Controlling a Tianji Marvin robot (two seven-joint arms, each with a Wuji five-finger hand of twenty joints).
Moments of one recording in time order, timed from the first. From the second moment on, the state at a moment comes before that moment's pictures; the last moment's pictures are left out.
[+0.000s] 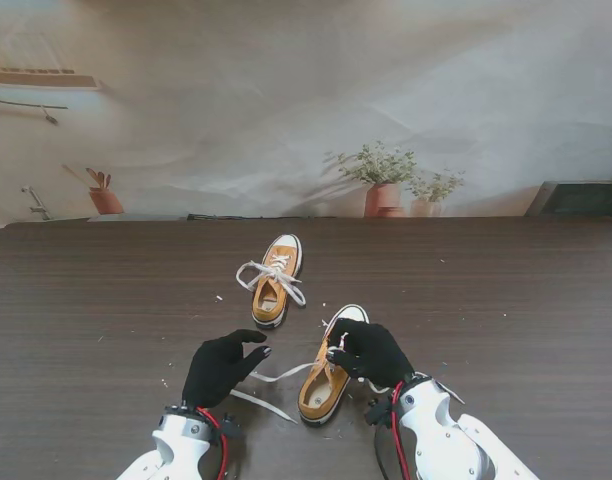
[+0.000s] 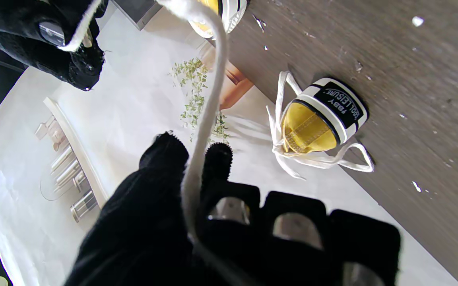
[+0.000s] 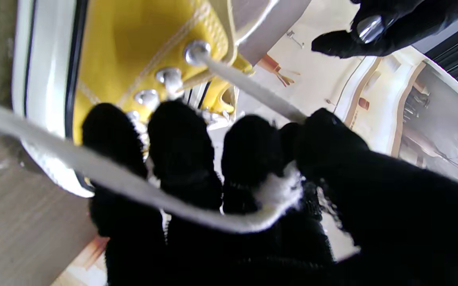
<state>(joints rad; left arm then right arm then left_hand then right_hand) 1.85 -1.21 -1.13 -1.59 0.60 -0.28 0.61 -1.77 -1.16 1.08 -1.63 -0.41 -0.27 -0.26 1.04 -0.35 0.21 0.00 0.87 0.23 0.51 0.21 1.33 0.14 1.34 0.79 1.22 0.27 1.65 0.65 1.06 0.42 1.84 0.91 0.56 -0.68 1.27 -0.31 0.75 0.00 1.25 0.55 1.35 0.06 1.16 0.48 1.27 0.20 1.16 0.52 0.92 0.48 1.31 0.27</state>
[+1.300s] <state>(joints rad) 1.60 -1.19 -0.89 -1.46 0.25 -0.50 0.22 -1.85 -1.12 1.17 -1.79 -0.89 -0.29 -0.39 0.89 -0.48 0.57 -0.03 0.87 0.23 0.11 0.12 1.33 0.14 1.34 0.79 1.22 0.27 1.65 0.65 1.06 0.42 1.84 0.89 0.55 -0.71 1.24 -0.32 0.79 -0.11 1.19 0.49 1.35 -0.04 1.29 0.77 1.28 0.04 1.70 0.83 1.15 0.35 1.81 0.88</state>
